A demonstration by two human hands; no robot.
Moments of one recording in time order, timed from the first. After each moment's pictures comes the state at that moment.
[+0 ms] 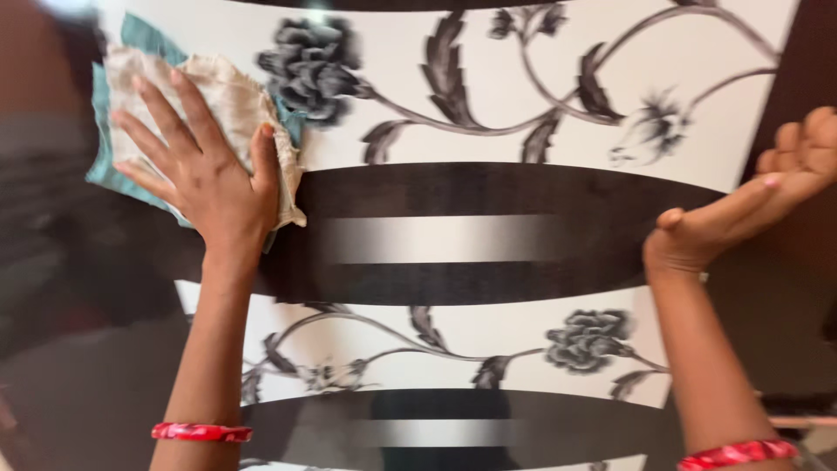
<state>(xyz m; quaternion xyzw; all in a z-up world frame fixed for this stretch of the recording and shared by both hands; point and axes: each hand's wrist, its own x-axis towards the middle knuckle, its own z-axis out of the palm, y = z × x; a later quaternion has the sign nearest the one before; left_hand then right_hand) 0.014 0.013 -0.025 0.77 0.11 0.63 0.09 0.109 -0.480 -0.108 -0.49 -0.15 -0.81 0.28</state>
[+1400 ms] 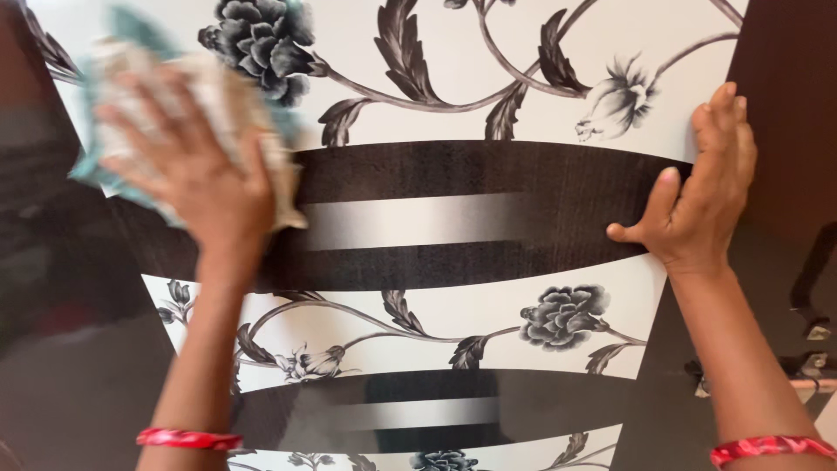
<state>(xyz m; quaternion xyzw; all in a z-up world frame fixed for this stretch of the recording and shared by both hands) 0.022 -0.008 -0.043 0.79 0.14 0.59 0.06 0.039 -0.487 -0.100 -0.67 -0.19 -0.71 0.11</state>
